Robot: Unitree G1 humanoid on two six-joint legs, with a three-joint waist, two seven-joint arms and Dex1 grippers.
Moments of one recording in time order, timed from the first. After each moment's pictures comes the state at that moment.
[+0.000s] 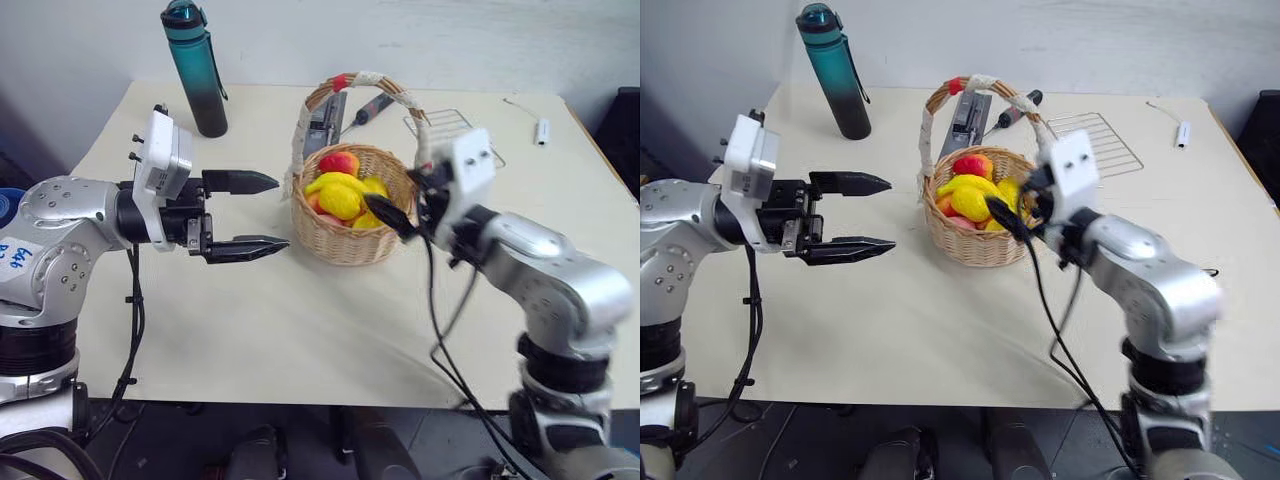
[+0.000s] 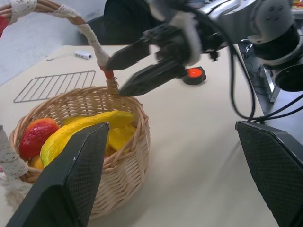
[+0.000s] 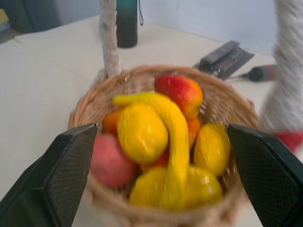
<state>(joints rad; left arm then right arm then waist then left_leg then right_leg) -0.67 0.83 0.14 -0.25 -0.71 0.71 -1.06 -0.55 -0.50 -0.20 -0.63 0.60 1.16 0.30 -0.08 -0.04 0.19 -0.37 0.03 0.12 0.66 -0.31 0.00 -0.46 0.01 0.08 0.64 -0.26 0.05</state>
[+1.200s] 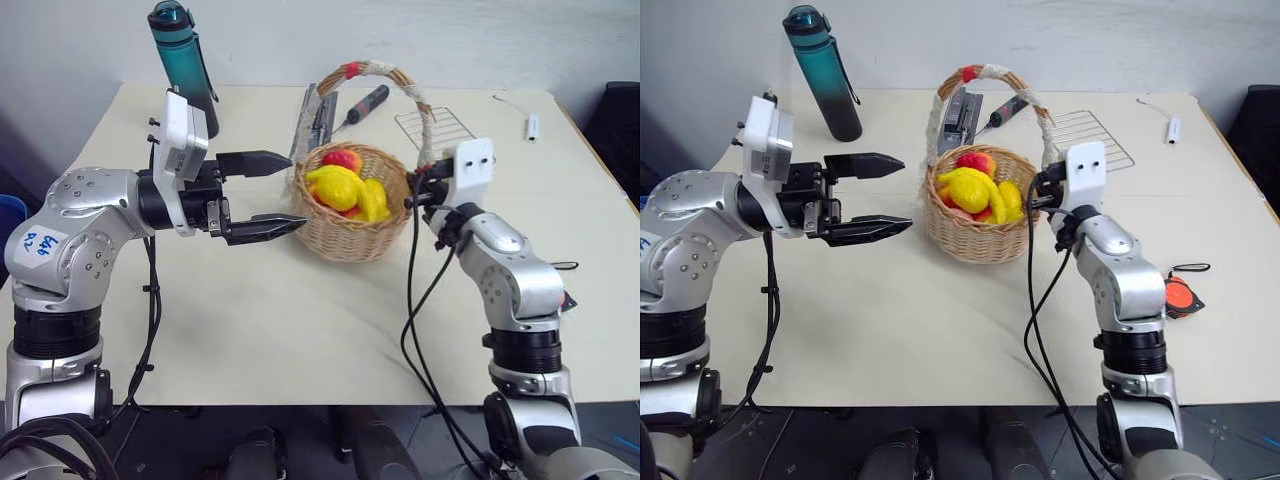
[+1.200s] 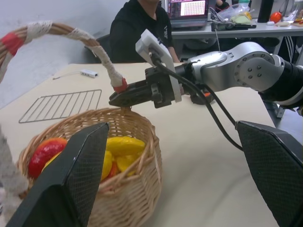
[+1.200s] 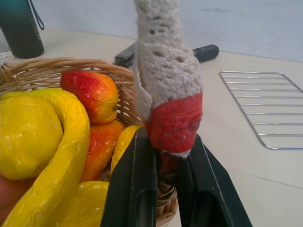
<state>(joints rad) -0.74 0.73 0.10 -0.22 -0.71 0.68 -1.00 -0.62 -0.37 -0.15 -0.20 0.32 0.72 0.21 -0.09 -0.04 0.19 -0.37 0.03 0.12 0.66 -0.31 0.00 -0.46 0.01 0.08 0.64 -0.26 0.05</state>
